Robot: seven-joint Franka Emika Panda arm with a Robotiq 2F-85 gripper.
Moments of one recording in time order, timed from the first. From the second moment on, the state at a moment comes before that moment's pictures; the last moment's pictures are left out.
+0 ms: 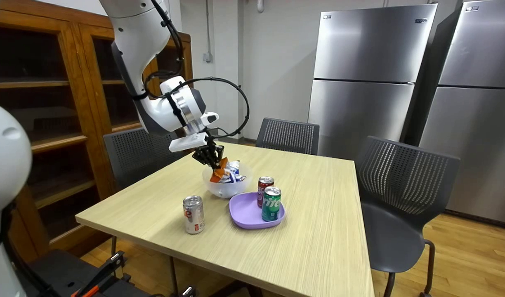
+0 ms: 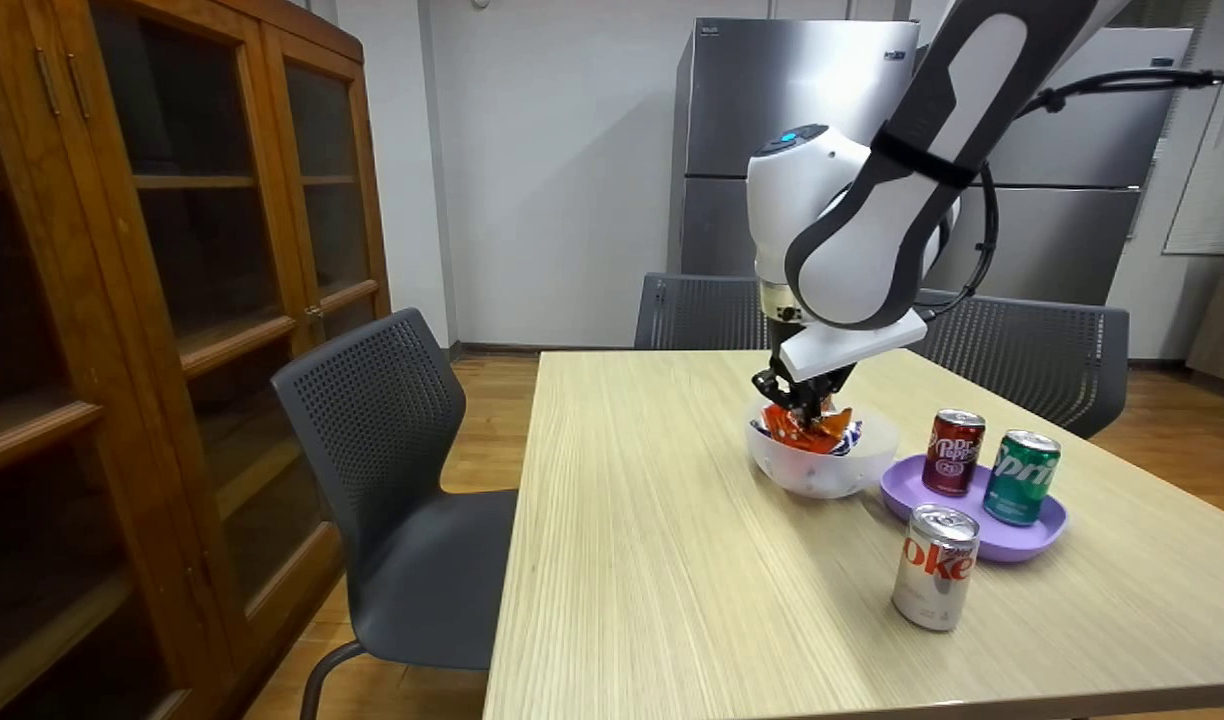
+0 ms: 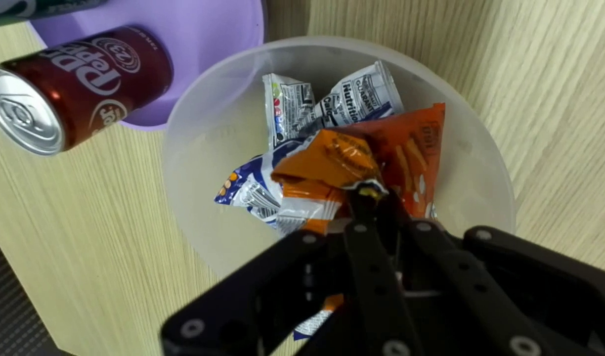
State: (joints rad) arm 0.29 0.54 -0.11 -2.02 -0.69 2.67 0.59
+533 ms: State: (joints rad) arm 0.34 0.47 -0.14 -2.07 -0.72 2.68 0.60
